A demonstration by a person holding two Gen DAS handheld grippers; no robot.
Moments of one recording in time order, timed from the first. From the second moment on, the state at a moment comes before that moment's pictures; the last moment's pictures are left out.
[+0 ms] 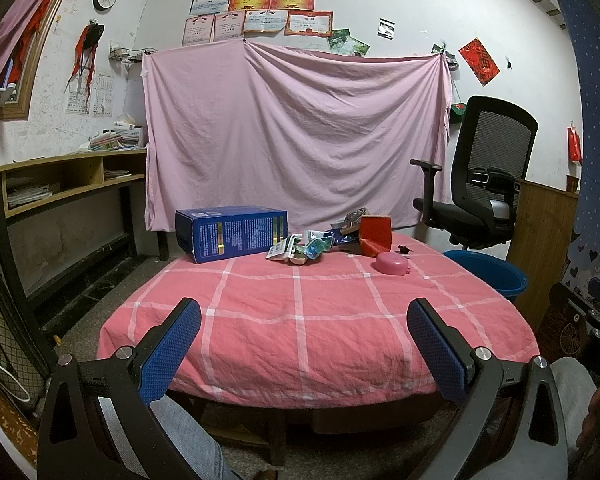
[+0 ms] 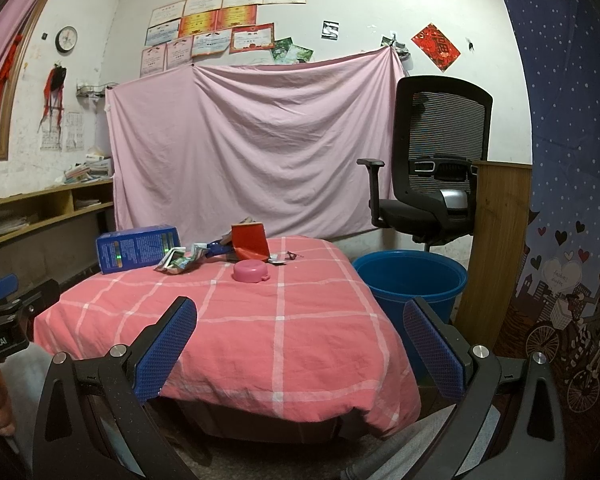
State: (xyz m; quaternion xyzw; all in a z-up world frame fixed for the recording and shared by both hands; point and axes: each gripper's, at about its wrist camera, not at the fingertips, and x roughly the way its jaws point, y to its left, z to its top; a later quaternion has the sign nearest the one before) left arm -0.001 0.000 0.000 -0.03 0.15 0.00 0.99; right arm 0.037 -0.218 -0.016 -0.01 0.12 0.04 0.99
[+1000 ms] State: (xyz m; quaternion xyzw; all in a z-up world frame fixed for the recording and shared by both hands) left arm 0.147 0.038 0.036 -0.02 0.10 0.04 0.99; right arm 0.163 -0.184 0.023 0.00 0.06 0.08 0.99
